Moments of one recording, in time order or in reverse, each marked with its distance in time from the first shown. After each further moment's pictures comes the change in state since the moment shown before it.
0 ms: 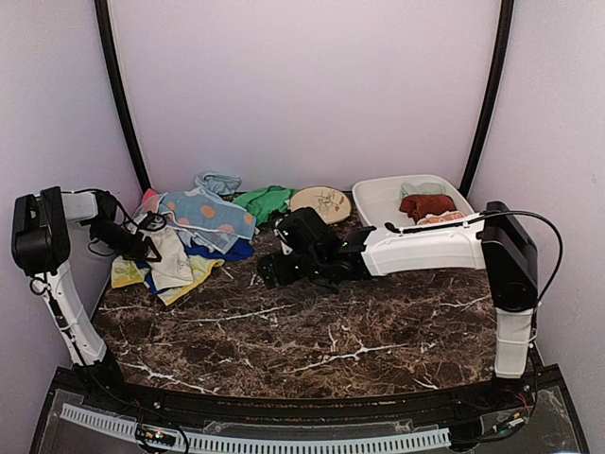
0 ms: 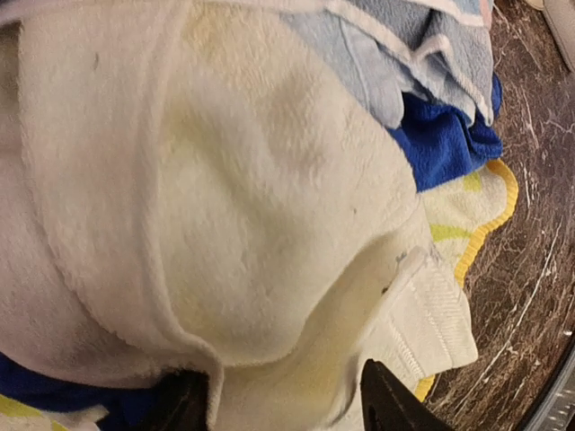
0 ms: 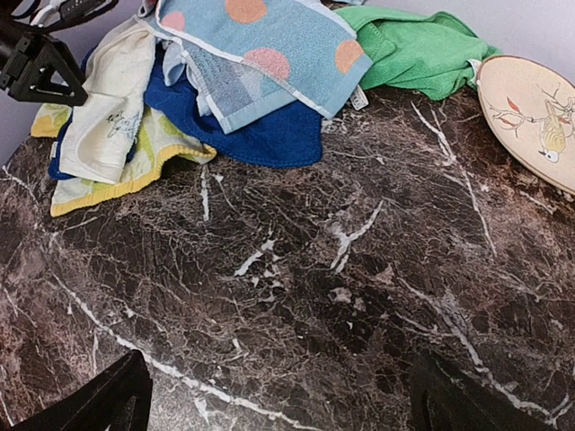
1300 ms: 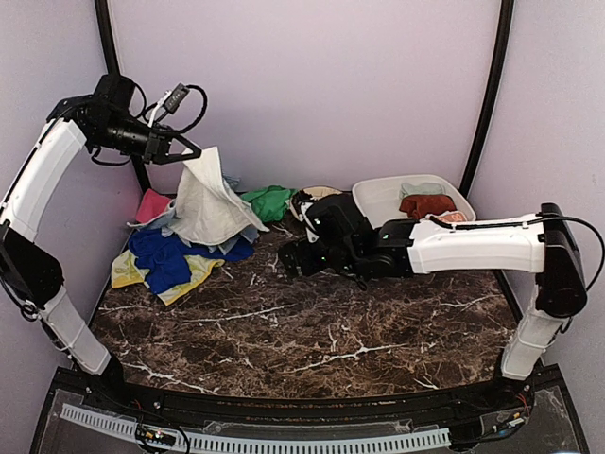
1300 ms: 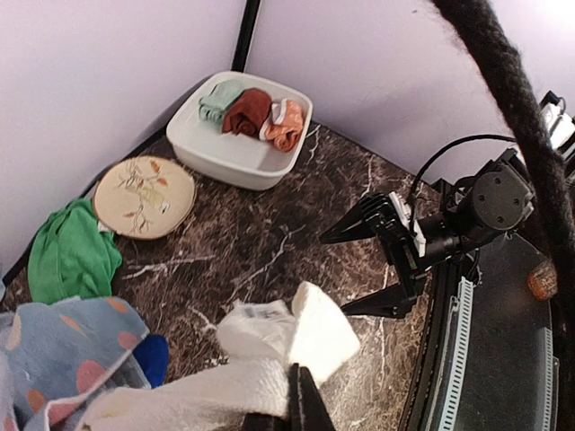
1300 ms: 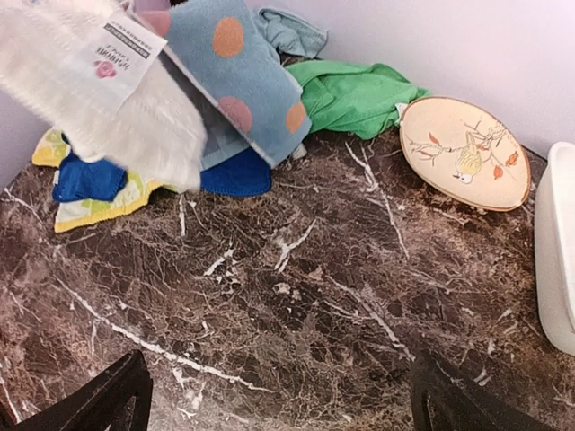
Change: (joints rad) left arm -0.447 -0.295 0.618 -0.373 0.347 -0.101; right arm 0.024 -0.228 -0.142 -0.029 0.123 -0.043
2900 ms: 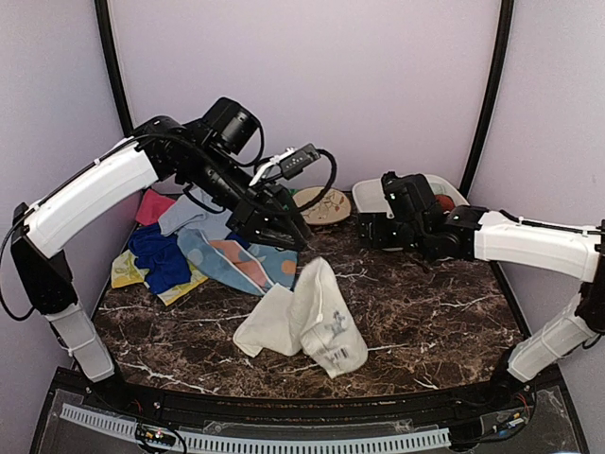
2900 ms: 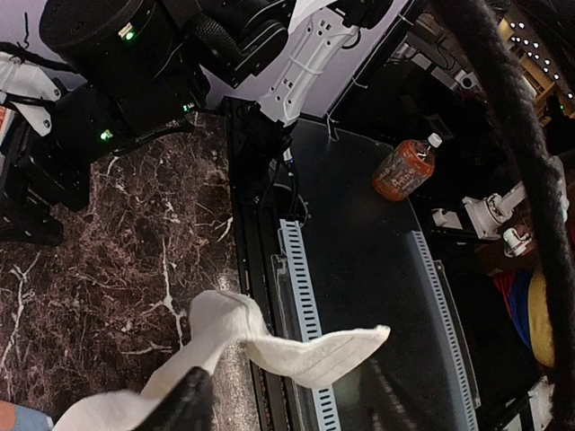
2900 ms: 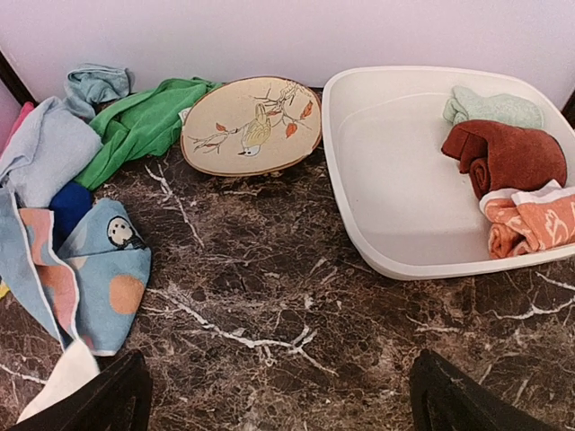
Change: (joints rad) left arm -0.687 0.042 -0.089 0.136 0.026 -0.162; right arm -0.266 -0.338 -0.248 -0.122 0.088 0.135
